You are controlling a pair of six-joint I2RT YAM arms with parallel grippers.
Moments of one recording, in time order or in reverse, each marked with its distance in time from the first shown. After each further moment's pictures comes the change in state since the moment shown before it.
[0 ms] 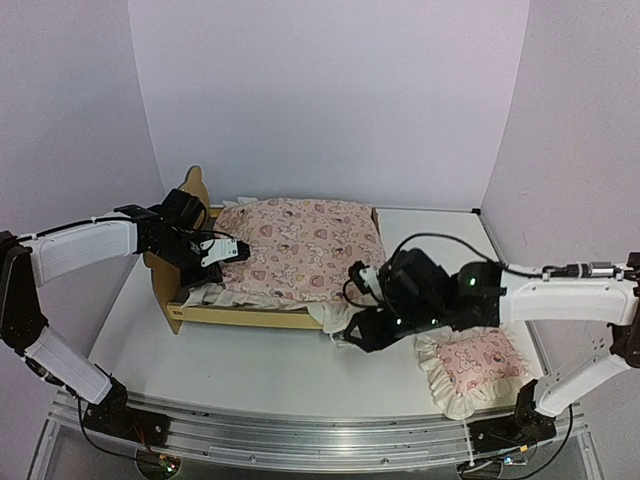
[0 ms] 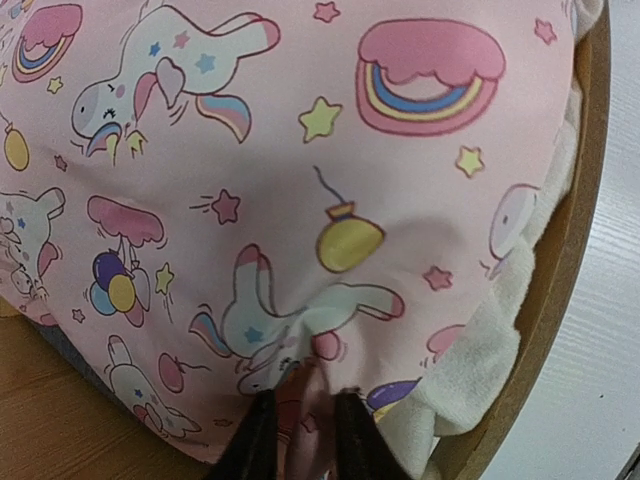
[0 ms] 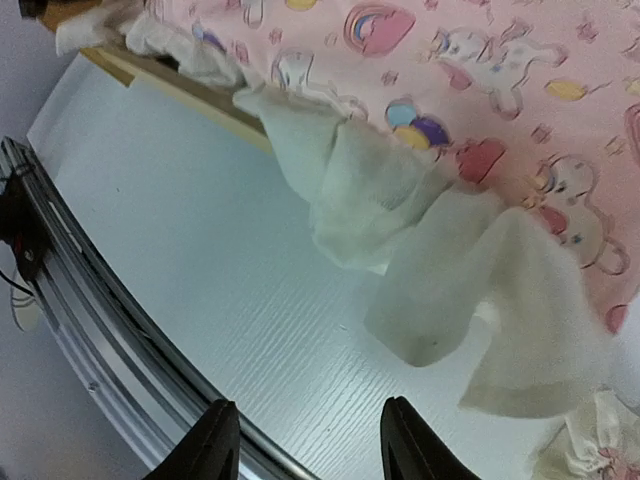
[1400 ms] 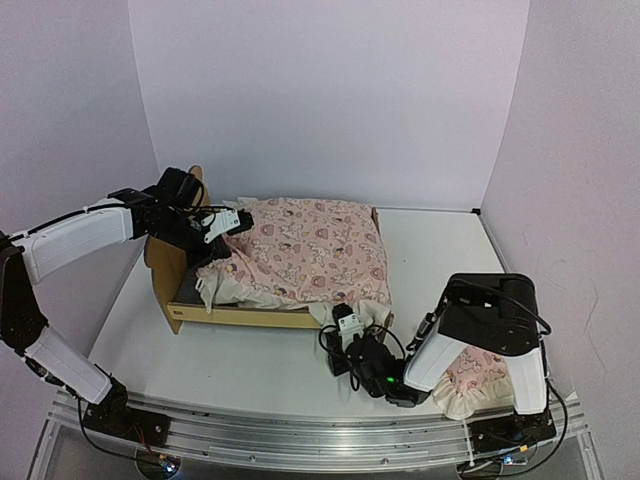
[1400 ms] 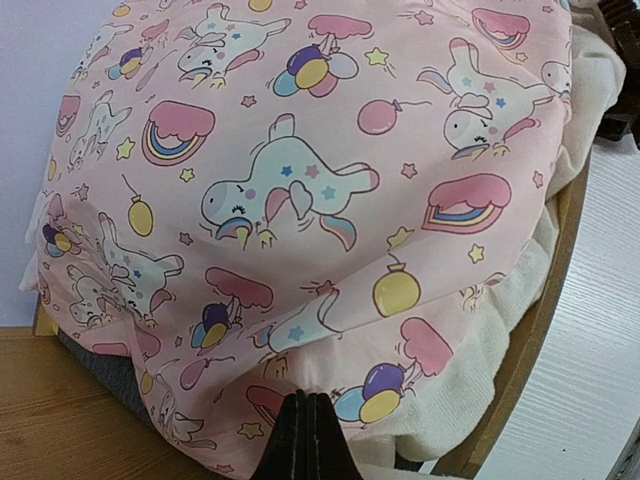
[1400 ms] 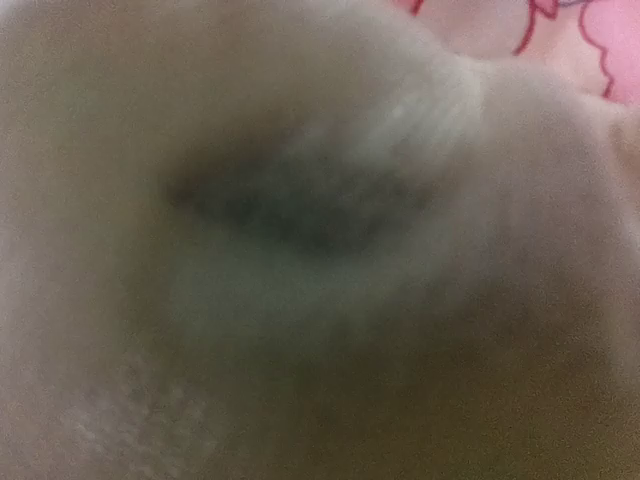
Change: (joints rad) left arm 0.000 -0.001 0.122 -0.001 0.097 -0.128; right arm 0.084 0.757 -0.348 1.559 0.607 -0.254
